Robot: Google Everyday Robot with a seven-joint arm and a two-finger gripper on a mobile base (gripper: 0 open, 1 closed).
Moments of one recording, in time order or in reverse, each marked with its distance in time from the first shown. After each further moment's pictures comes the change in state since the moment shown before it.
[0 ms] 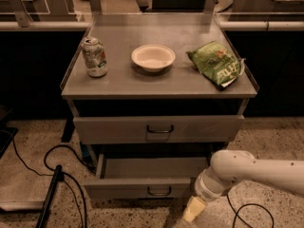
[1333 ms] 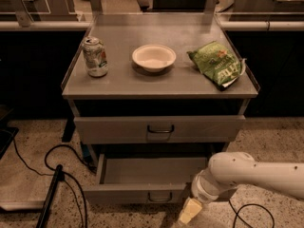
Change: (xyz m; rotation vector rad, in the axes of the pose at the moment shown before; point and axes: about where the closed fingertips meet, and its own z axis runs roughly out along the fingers) arm -0.006 0.021 -0.017 0.031 -0.019 -0.002
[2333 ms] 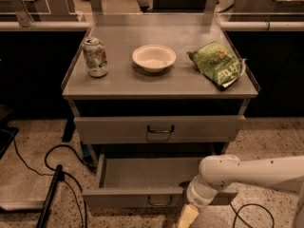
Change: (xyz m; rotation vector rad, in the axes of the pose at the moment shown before) arm 0.015 0.006 0.049 -0.092 0.090 -0.042
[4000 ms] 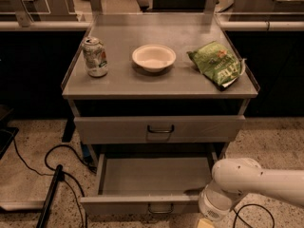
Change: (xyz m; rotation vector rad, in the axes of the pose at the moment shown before) arm 0.032 0.063 -0.058 -0.055 0.059 -0.032
